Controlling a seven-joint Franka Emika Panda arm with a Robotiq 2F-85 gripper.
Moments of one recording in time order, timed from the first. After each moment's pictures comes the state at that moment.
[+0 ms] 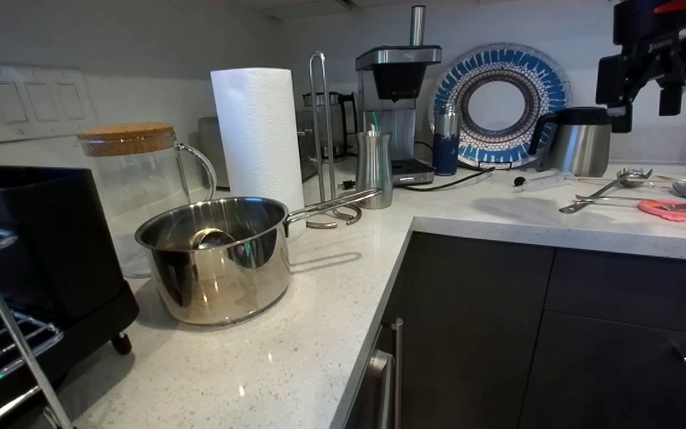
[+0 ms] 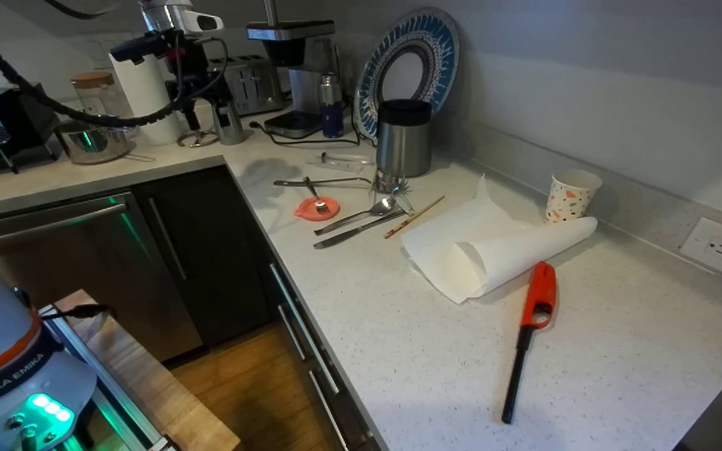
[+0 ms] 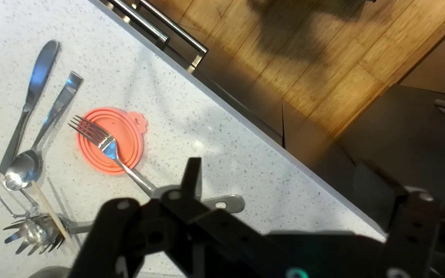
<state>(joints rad) 0.04 -0.29 0.19 -2.23 -0.16 1.88 0.07</state>
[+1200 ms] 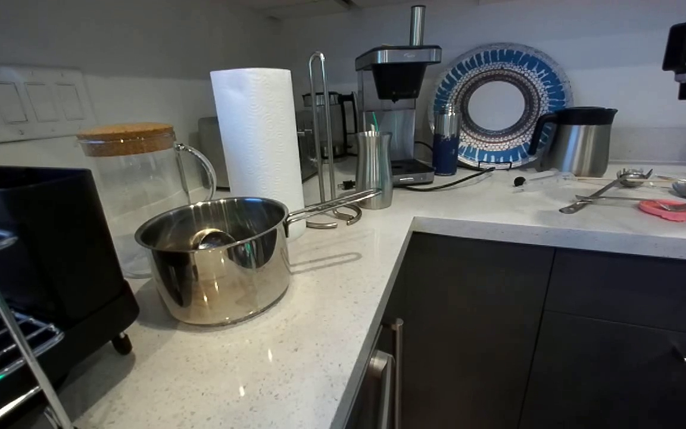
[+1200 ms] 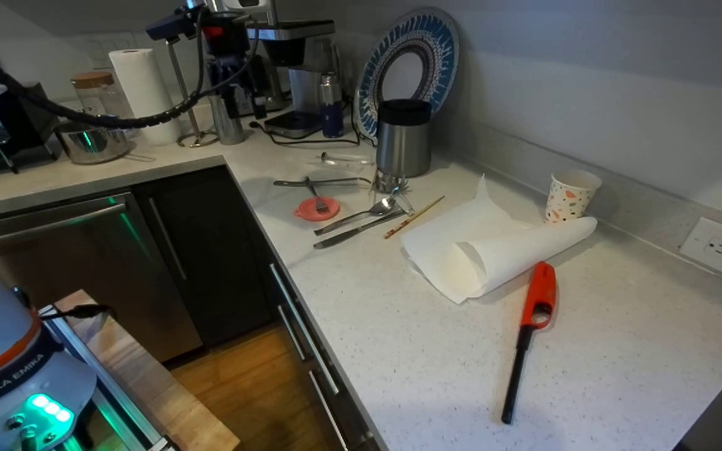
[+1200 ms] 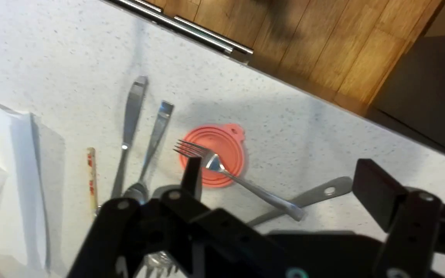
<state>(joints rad) -0.05 -0.31 0.01 -2.16 -0.18 1.84 0.06</state>
